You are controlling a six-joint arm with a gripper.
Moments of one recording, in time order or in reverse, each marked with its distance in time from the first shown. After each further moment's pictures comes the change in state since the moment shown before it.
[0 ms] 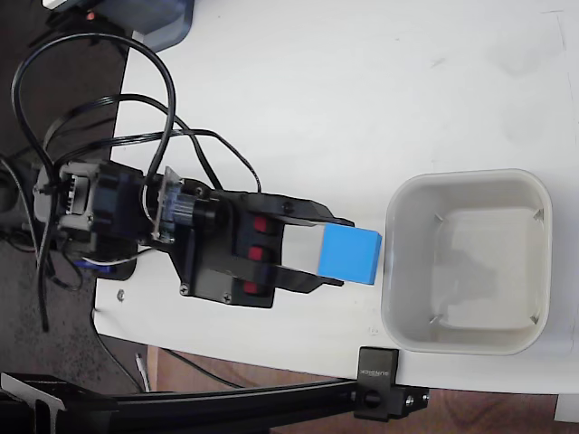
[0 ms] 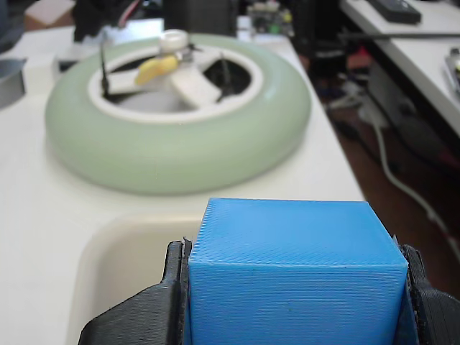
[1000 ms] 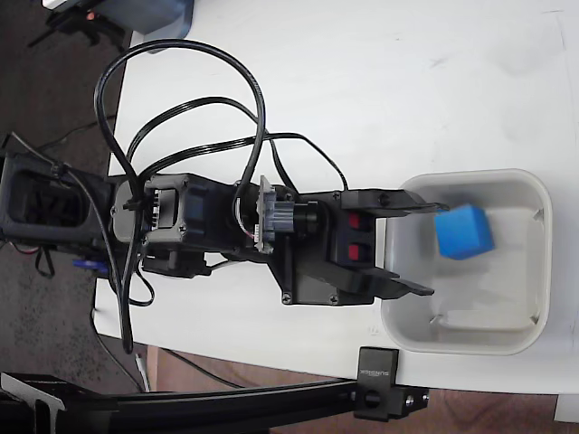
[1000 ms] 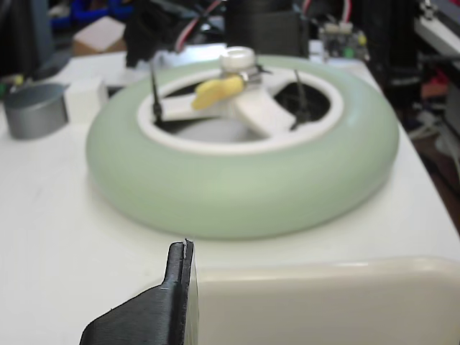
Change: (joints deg) arm 0.5 -23.4 -21.1 -5.0 -6.8 3.6
